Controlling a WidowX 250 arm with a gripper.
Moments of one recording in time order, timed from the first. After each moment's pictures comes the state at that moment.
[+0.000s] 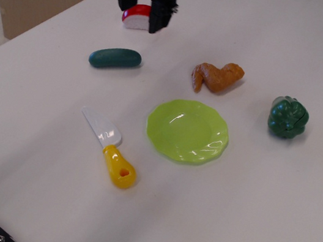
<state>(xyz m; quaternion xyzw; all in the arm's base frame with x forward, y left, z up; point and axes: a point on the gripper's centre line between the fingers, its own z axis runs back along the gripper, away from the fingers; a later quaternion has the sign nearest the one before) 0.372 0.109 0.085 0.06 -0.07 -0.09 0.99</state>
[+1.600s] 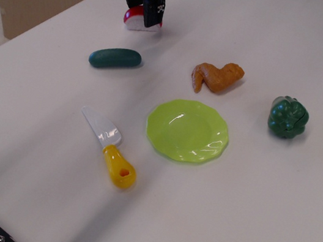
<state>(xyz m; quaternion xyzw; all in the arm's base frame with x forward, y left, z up) 0.448 0.163 0.033 0.03 -0.10 -0.19 0.98</state>
